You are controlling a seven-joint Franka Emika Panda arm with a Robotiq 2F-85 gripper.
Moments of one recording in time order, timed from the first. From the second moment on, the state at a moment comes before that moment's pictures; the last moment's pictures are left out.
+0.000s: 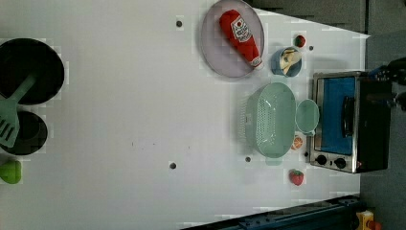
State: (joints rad) arm 0.01 -0.03 -0.01 -1.80 -0.03 0.19 0.07
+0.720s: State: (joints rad) arm -0.02 -0.58 -0.02 -2.08 -0.05 0.05 0.09
